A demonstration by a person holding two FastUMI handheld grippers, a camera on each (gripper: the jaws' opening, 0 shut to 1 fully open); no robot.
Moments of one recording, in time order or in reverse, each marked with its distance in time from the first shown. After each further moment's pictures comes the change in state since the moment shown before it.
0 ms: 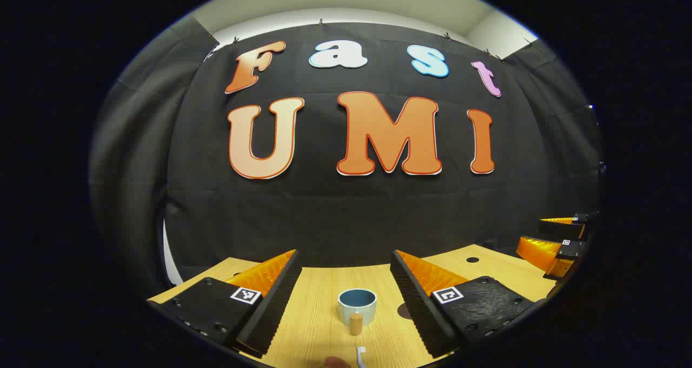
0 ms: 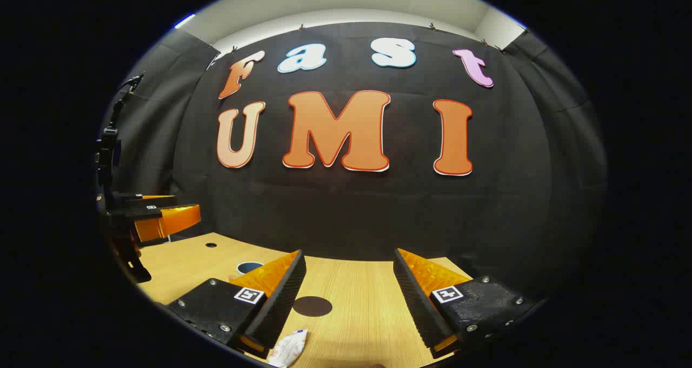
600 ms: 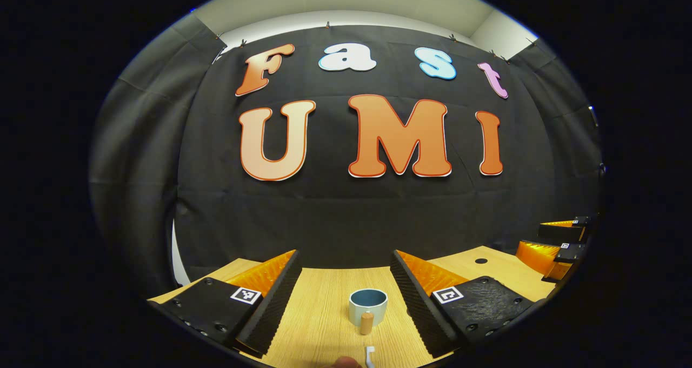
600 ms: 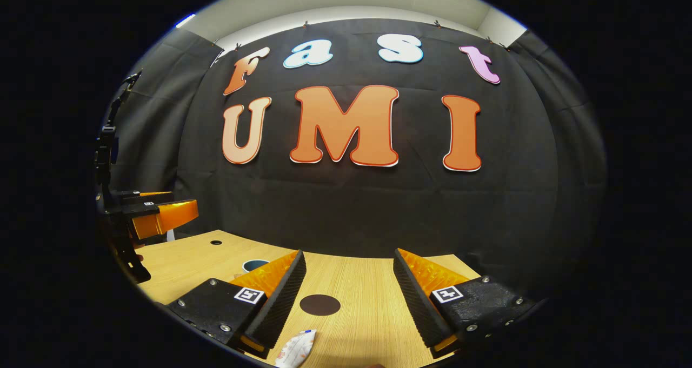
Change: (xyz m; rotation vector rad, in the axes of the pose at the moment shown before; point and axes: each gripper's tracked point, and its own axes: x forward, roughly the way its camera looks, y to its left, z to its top) left arm -0.009 0.010 0.006 0.011 -0.031 0.044; right arm 0.009 0.018 -0.001 0.007 0.011 0.025
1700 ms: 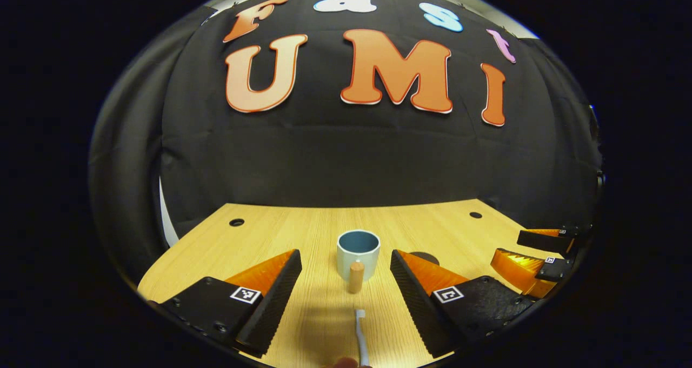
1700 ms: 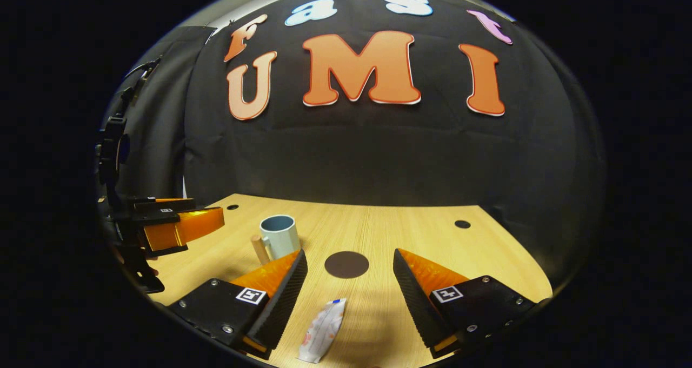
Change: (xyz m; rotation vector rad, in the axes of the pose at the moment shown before) left arm 0.002 -0.017 -0.118 -0.029 0.415 -0.047; right arm 0.002 0.050 -0.099 0.061 0.331 0.100
